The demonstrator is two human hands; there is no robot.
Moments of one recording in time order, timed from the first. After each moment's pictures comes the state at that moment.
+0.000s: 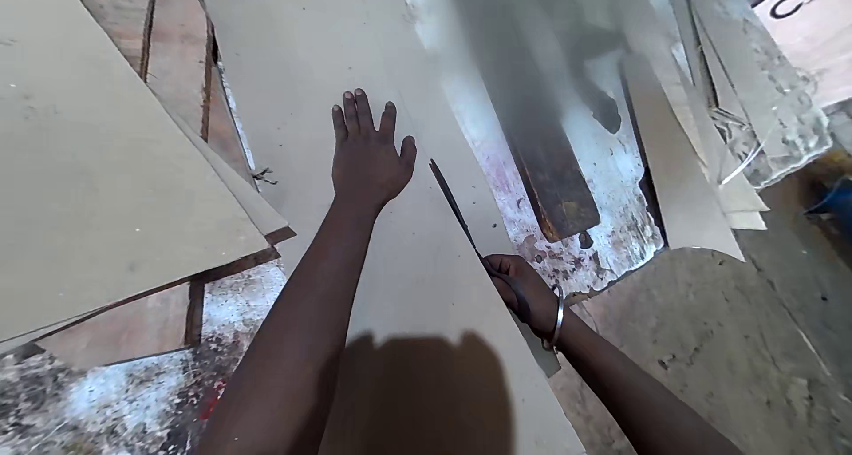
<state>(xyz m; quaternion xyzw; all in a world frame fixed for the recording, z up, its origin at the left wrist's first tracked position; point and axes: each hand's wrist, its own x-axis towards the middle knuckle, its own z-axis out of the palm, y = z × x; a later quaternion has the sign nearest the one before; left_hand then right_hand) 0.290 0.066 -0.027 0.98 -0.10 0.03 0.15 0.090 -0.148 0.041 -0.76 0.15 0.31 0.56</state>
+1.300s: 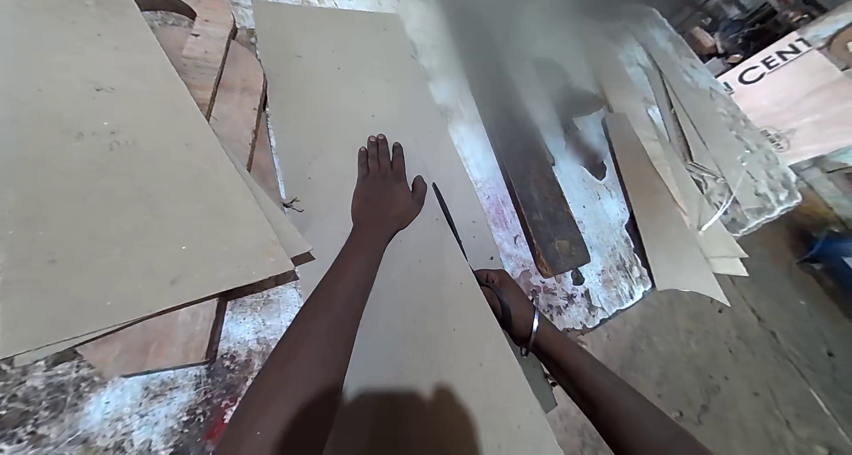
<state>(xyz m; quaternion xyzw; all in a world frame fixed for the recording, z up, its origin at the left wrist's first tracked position) 0.290 0.065 -0.034 0.98 -0.10 0.05 0.16 0.116 -0.142 0.026 -0.77 0.12 0.29 0.56</state>
